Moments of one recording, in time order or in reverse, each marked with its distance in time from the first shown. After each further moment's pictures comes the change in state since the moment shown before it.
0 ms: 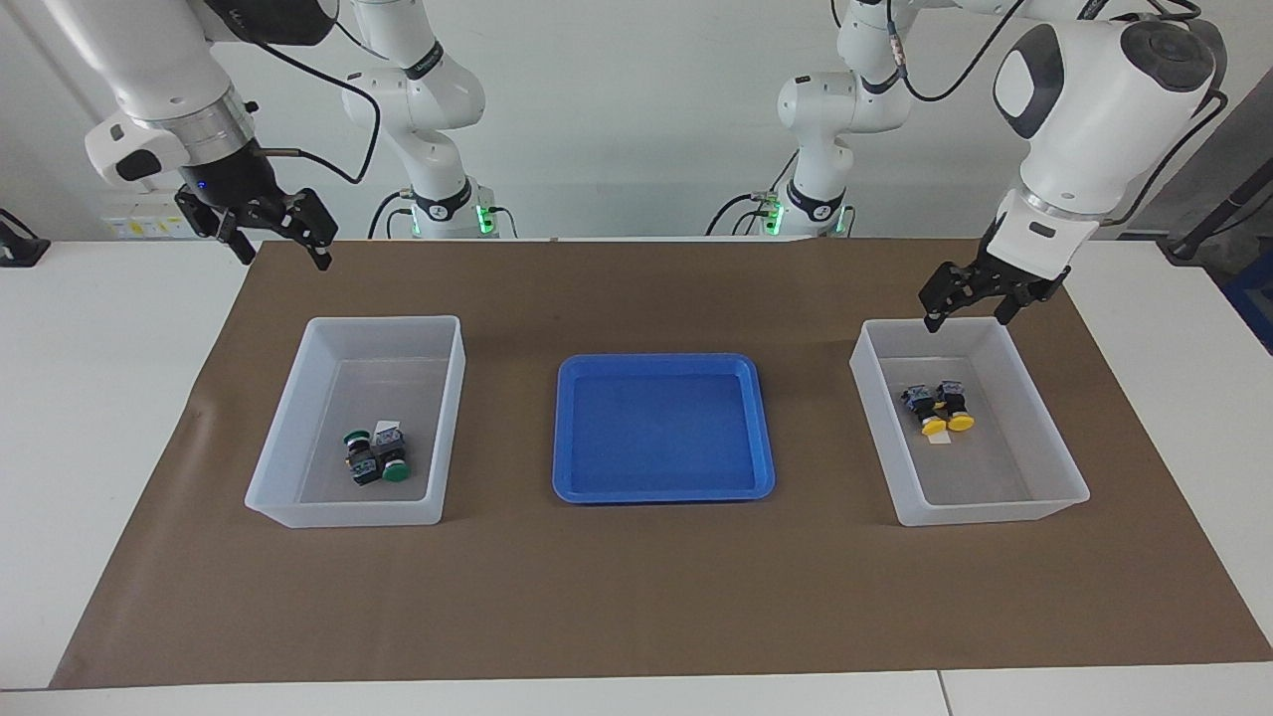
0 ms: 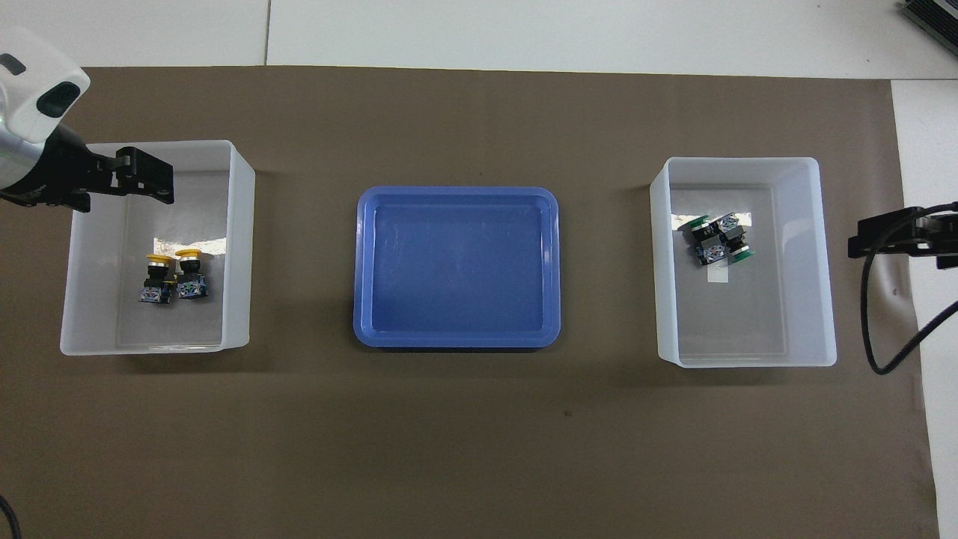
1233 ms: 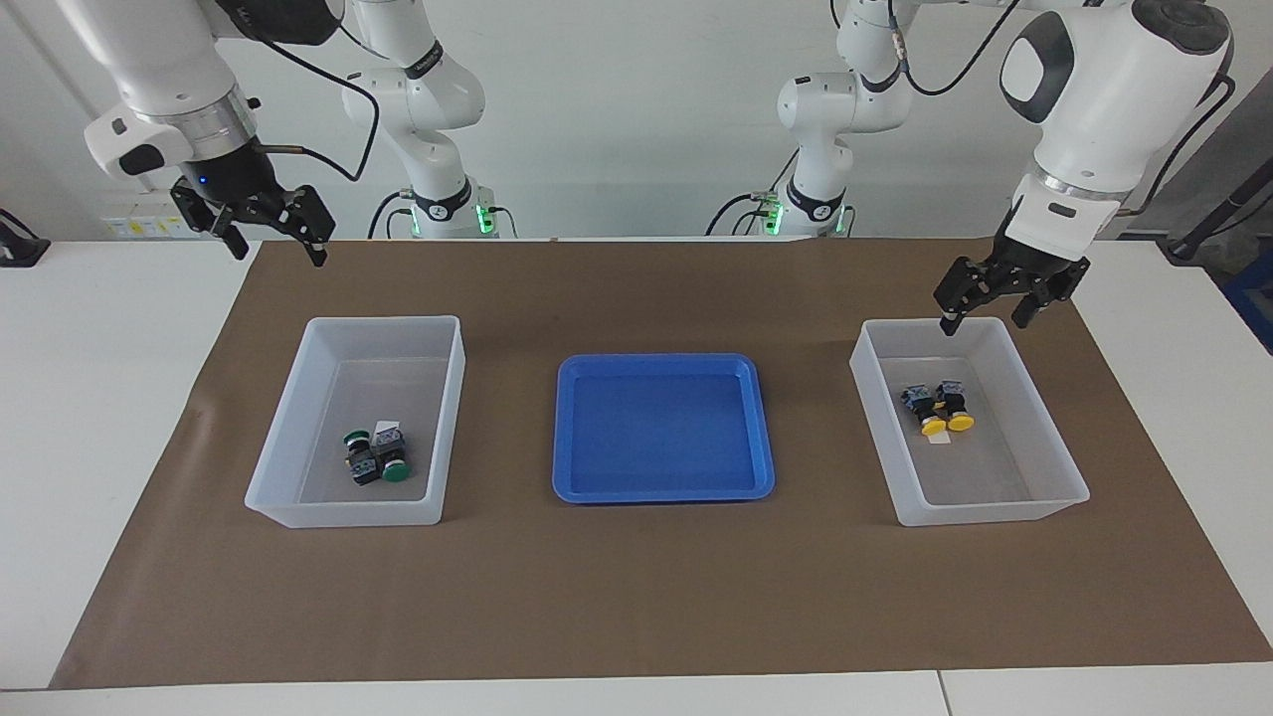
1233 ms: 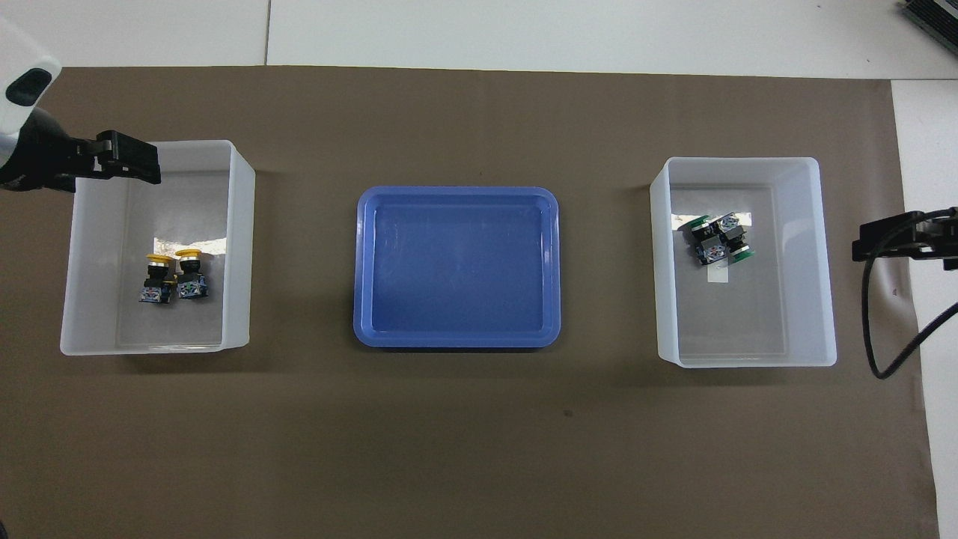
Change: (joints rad) left arm 0.023 -0.026 -0.014 -0.013 0.001 0.082 0.009; right arm -0.006 -0.004 0.013 -0.005 -0.034 -0.001 -0.011
